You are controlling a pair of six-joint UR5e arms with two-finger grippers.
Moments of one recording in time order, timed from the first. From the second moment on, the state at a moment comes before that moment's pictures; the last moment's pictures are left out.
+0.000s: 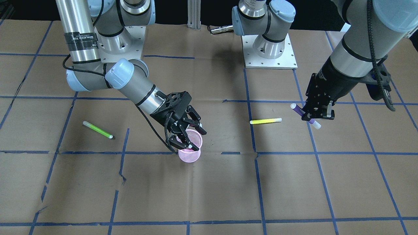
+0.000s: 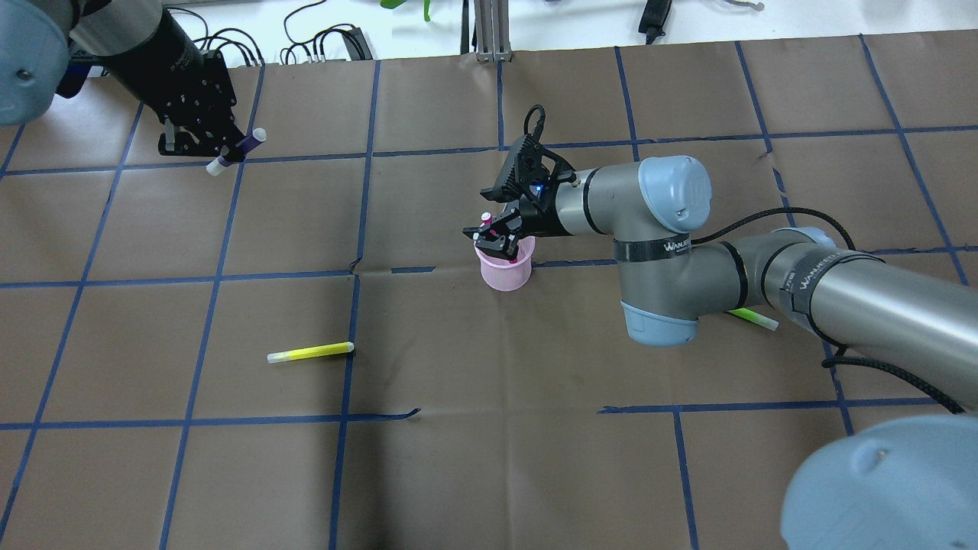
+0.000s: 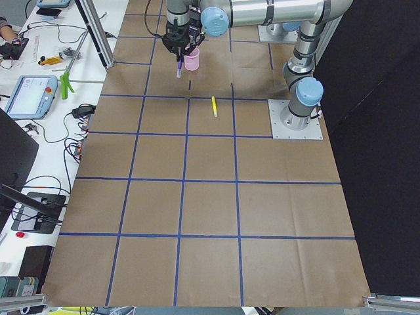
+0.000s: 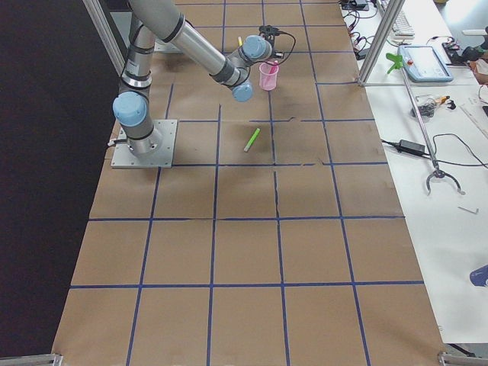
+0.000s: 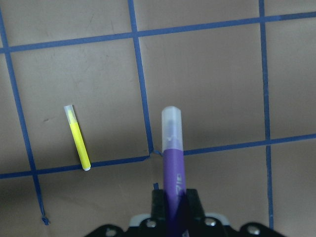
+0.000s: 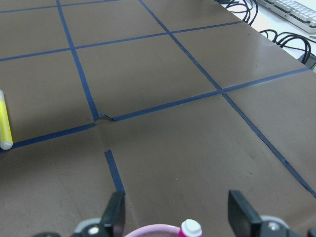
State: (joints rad) left arm -1.46 -1.69 -1.48 -1.49 1.52 -1.35; right arm 1.73 -1.16 2.03 -3.07 -0.89 -0.81
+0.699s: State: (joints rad) left arm -1.54 -1.73 -1.48 -1.48 1.56 -1.46; right arm 1.72 -1.37 1.84 -2.45 -1.10 -0.79
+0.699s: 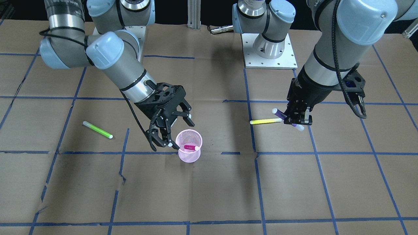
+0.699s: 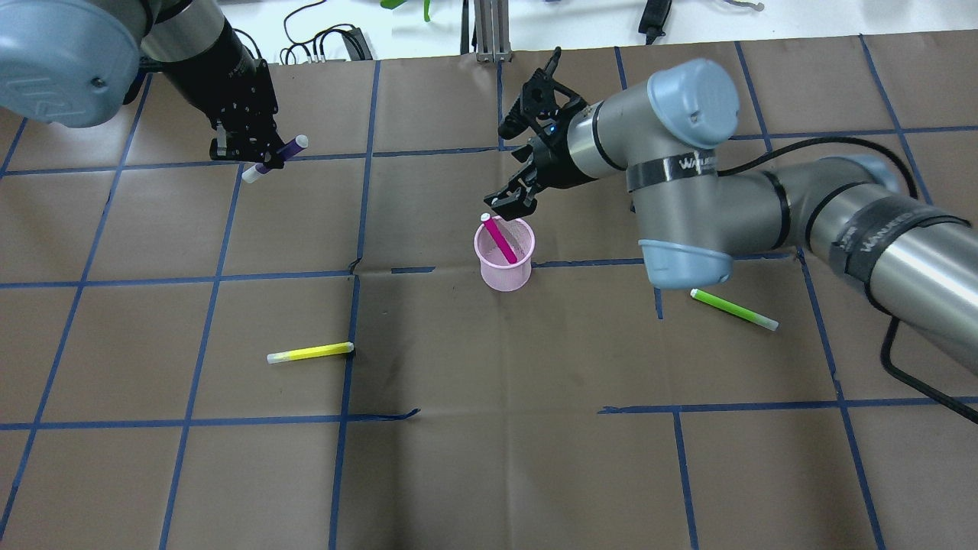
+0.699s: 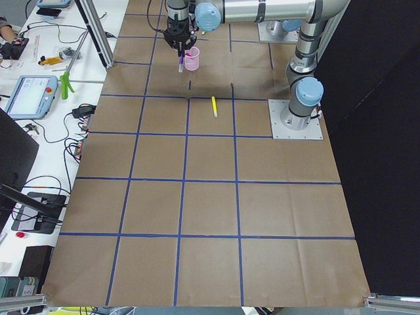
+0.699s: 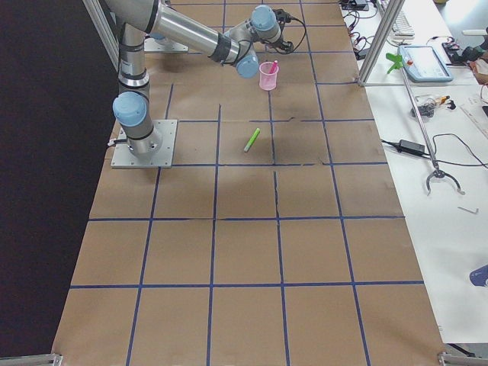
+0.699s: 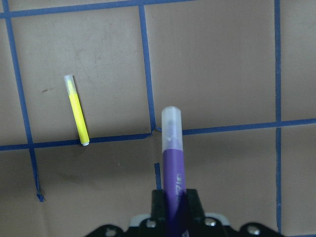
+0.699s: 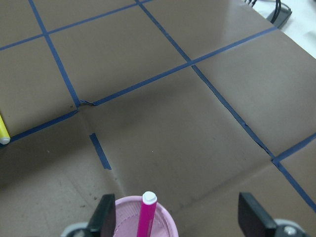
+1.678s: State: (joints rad) left arm -1.54 -1.75 -1.49 -1.47 1.41 -1.60; right arm 1.48 -1.59 1.56 -1.56 -1.56 -0.25
